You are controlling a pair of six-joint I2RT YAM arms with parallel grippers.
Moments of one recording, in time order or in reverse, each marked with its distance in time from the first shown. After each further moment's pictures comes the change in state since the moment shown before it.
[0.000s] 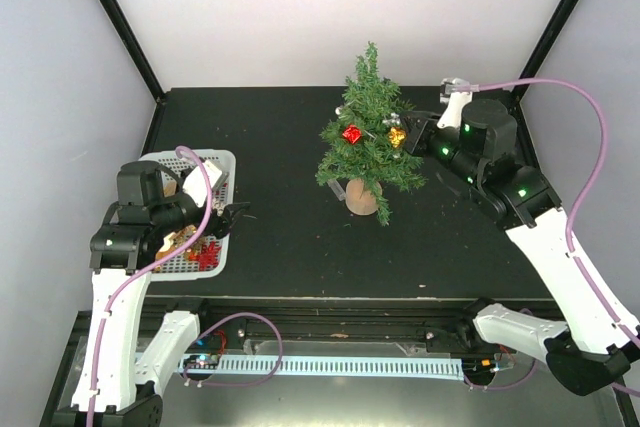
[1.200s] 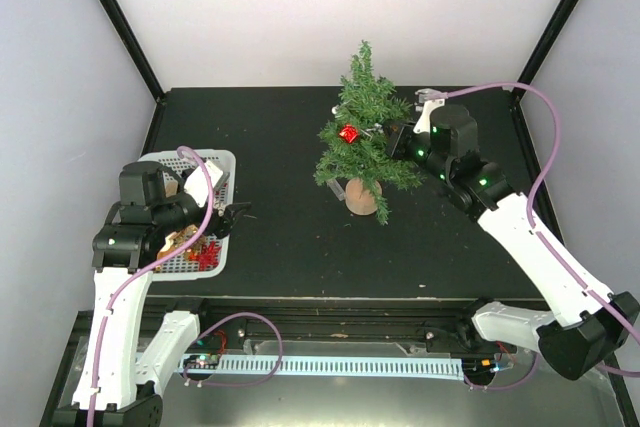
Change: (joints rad) left arm 0.000 -0.003 -0.025 0.021 0.000 0.000; right arm -0.002 0.085 -0.185 0.189 -0.017 0.019
